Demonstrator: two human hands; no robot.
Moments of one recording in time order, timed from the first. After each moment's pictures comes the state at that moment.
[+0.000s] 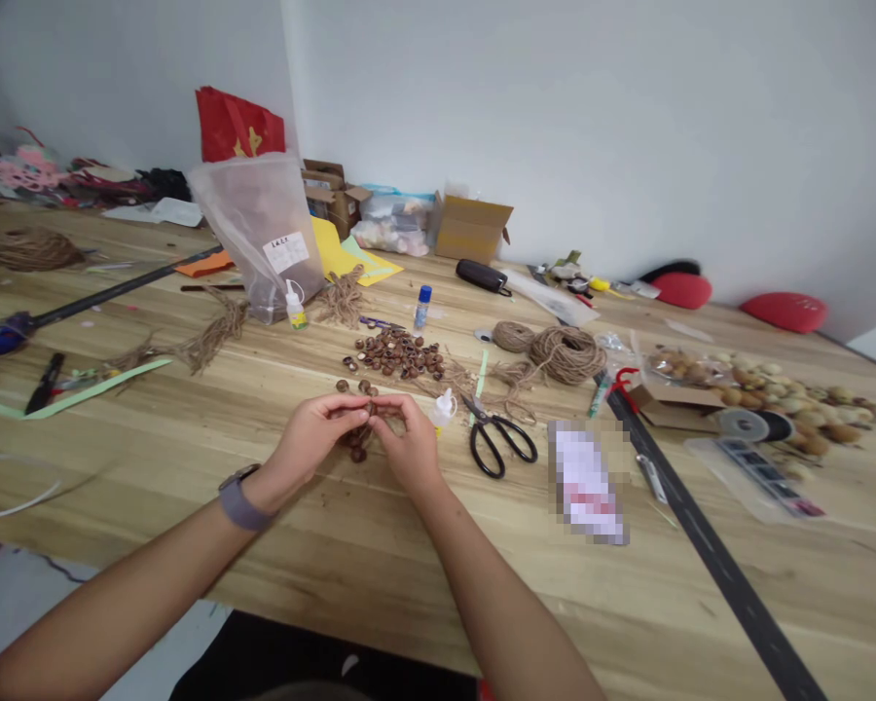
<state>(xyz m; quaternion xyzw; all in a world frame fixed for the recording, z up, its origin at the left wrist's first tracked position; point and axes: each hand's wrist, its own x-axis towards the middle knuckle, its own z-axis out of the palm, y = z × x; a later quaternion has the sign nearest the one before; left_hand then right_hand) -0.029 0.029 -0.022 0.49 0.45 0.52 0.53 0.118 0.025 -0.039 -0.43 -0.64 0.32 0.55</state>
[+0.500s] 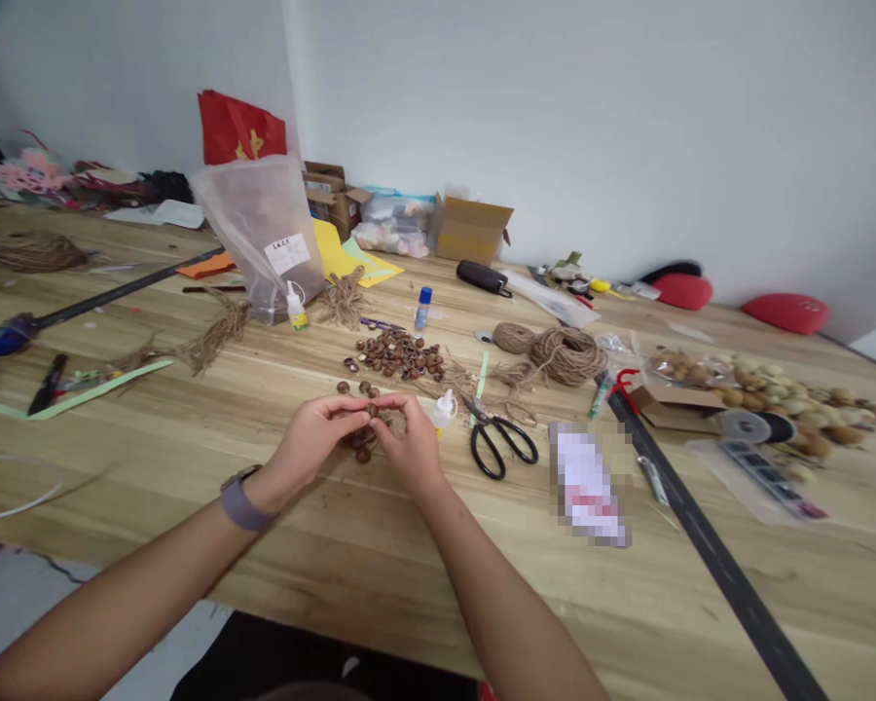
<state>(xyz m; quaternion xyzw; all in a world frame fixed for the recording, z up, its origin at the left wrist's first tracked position) -0.026 0.023 -0.014 0.47 0.45 0.51 0.57 0.121 0.025 -0.038 -0.42 -0.66 0.28 0.55</state>
